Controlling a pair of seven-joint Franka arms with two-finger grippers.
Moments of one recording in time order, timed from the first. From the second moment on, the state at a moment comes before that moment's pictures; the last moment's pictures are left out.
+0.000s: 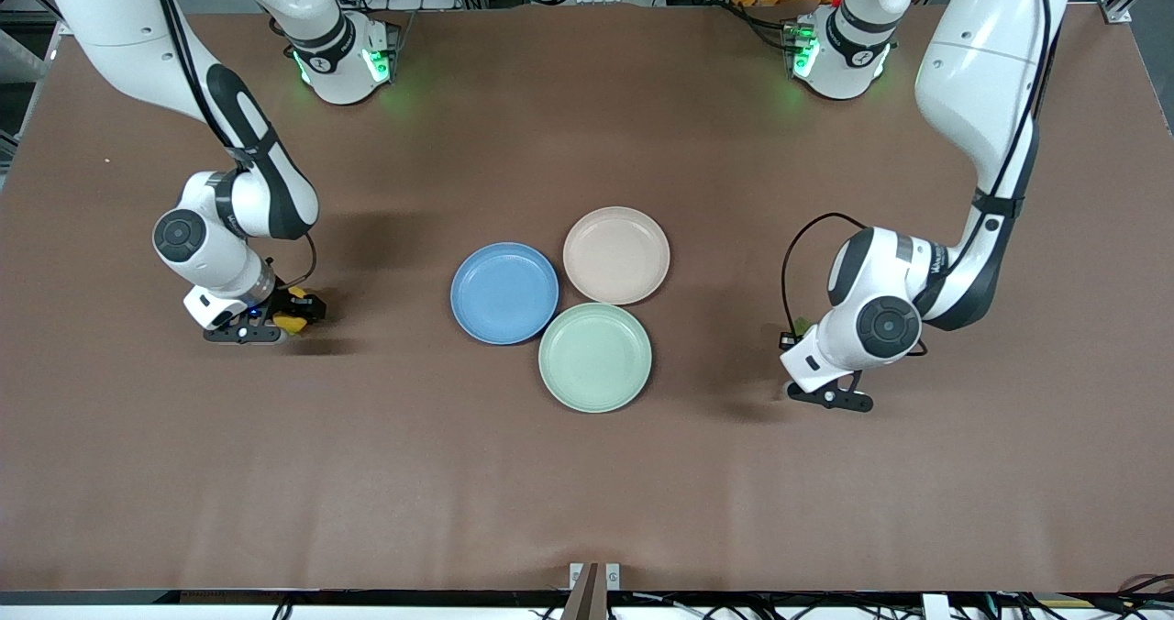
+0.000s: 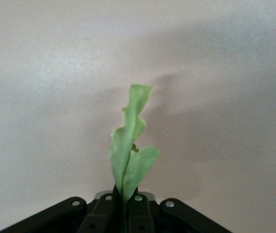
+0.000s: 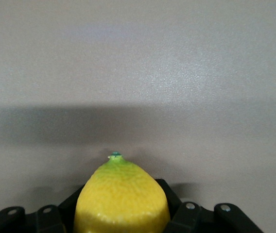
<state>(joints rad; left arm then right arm) -0.16 0.65 -0.14 -1.64 0.14 2.14 -0.15 0.07 0.45 -0.11 -2.26 0.00 2.75 -0.02</state>
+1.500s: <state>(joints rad) -0.17 0.59 -0.38 -1.64 0.14 2.12 -0.62 0.10 0.44 -0.03 -2.00 0.04 2.31 -0.01</state>
